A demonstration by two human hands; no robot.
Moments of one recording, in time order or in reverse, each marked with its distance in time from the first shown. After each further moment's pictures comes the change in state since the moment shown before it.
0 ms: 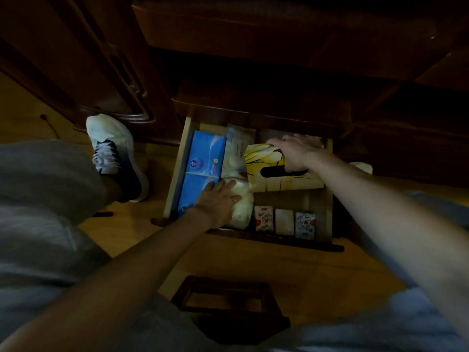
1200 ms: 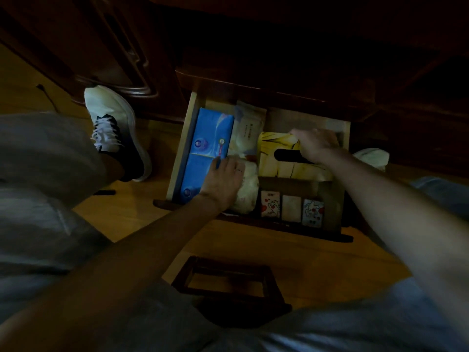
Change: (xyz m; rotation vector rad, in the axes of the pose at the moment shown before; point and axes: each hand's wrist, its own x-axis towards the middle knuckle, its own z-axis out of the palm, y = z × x) left_hand 0.008 0.003 0.012 0.053 0.181 -0.188; right_hand 0.027 0.004 0.056 0.092 0.139 0.074
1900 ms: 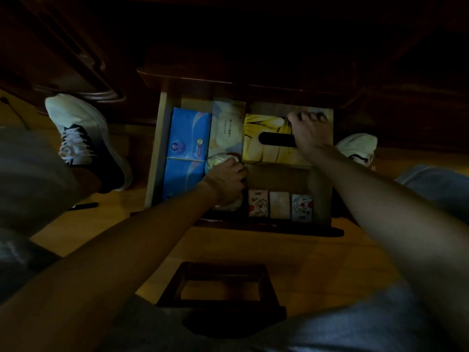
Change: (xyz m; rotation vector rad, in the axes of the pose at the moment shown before) left_hand 0.059 0.016 0.021 0.368 0.020 0.631; right_hand 0.013 0.034 0.039 -0.109 0.245 0.109
